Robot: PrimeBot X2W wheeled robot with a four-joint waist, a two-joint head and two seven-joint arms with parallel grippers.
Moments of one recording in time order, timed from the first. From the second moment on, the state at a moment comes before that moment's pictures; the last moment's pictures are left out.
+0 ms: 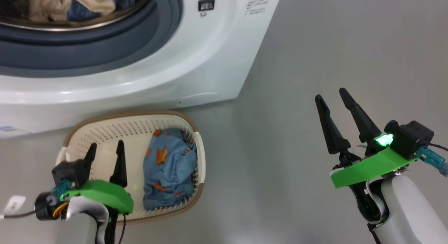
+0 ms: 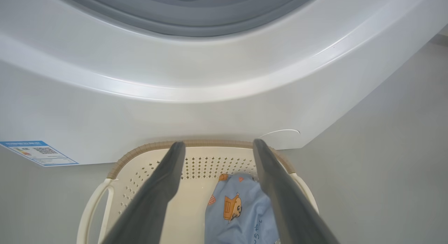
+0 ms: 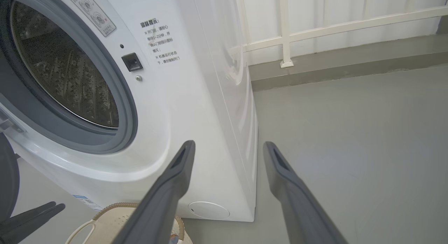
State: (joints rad) left arm -0.32 0.09 -0.10 0.47 -0.29 -0.08 -0.23; right arm -0.35 -0.22 0.21 0.17 0.51 0.13 -0.26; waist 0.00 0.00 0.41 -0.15
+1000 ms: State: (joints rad) left arm -0.74 0.19 -0.60 0.98 -0.54 -0.13 -0.06; right arm -0.48 -0.16 0.21 0.13 0.51 0.13 -0.26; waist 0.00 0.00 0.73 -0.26
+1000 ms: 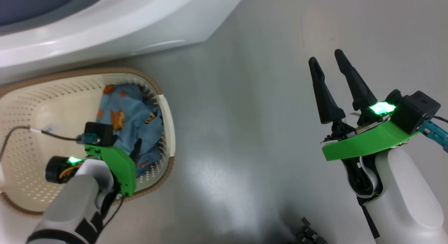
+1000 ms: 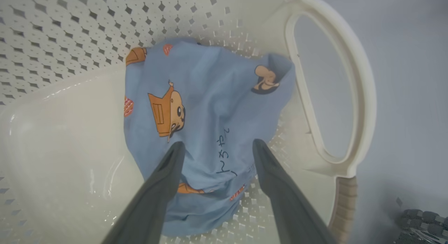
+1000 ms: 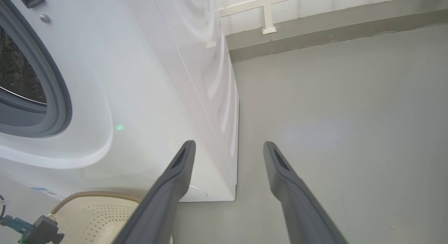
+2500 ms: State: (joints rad) left arm -0.95 0.28 -1.09 1.14 -0.96 -0.13 -0.10; right arm -0.54 -0.14 0.23 0.12 0.51 0.13 -0.26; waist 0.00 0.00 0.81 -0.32
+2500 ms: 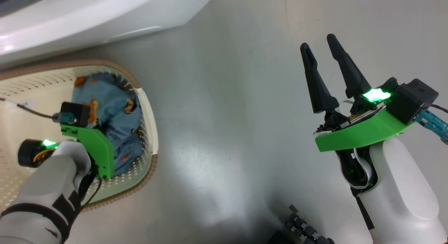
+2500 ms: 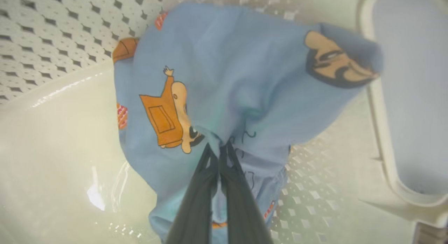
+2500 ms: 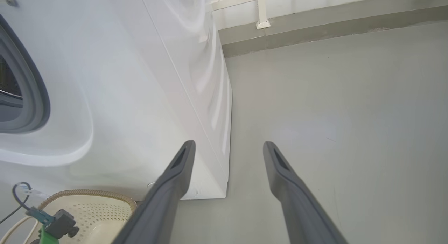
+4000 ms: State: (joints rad) left arm -0.41 0.22 -0.46 0.62 -0.65 -0.12 -0.25; right arm -0.37 -0.21 0.23 0.21 0.51 0.13 -0.26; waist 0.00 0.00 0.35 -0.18
